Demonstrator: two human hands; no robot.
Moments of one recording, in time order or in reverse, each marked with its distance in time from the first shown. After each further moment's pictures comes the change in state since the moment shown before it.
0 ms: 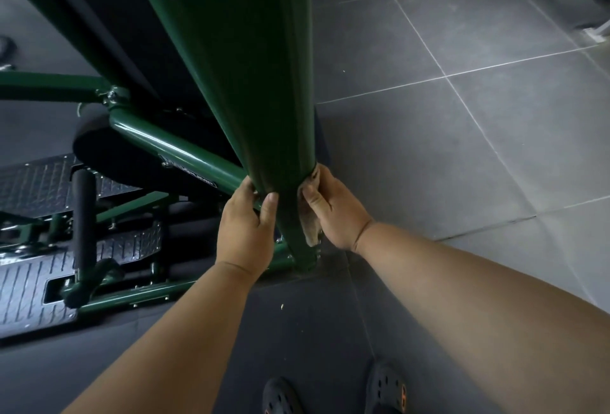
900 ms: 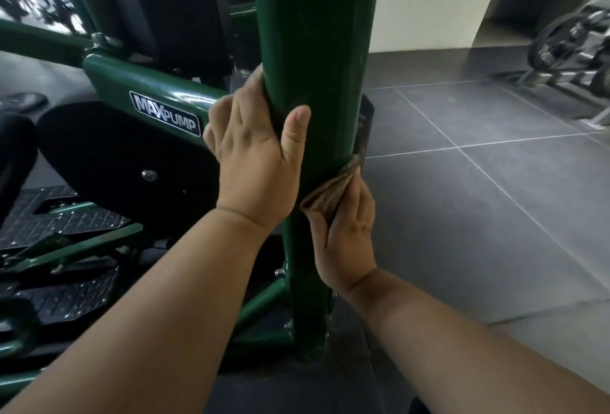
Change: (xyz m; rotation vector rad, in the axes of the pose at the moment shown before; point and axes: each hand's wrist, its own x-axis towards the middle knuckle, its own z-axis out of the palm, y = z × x) left_hand 0.040 -0.083 0.077 0.058 0.511 0.524; right_hand 0.036 0.197 0.151 -0.300 0.740 -0.505
